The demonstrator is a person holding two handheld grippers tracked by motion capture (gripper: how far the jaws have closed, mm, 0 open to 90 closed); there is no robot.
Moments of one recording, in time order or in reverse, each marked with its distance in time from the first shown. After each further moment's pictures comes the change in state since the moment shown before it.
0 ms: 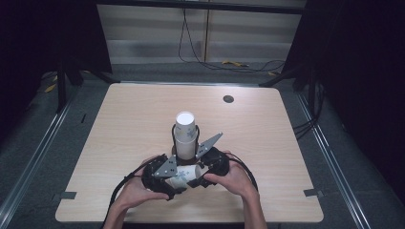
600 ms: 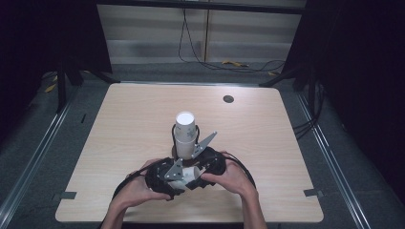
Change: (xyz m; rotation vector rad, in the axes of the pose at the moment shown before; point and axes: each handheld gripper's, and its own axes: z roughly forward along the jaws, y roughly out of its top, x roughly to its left) left arm -0.003 0.011 0.006 0.189 -0.029 0.074; right arm -0.004 0.005 0.010 0.066 0.040 0.027
